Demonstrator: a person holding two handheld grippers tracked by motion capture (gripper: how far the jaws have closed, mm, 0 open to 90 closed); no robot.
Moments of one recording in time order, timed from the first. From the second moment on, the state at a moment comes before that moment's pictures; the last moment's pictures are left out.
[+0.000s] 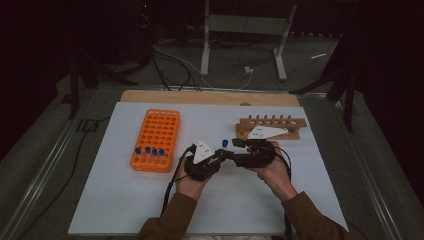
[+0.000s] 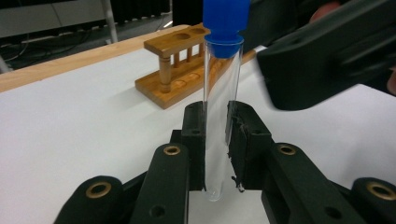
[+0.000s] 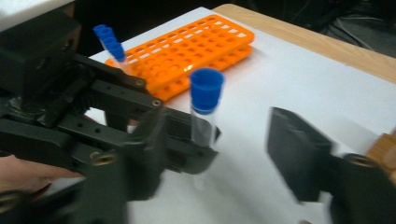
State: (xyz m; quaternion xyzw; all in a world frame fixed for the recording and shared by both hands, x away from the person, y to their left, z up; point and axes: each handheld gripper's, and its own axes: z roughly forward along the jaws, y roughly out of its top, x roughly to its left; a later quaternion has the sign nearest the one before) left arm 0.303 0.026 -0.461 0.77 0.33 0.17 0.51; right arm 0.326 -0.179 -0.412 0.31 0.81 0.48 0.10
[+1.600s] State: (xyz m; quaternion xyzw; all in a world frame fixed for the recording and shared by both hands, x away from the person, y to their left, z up) left arm 0.275 0.124 -0.441 0.76 0.34 0.18 0.53; right arm 0.317 -0.287 -0.443 0.43 0.74 0.49 0.17
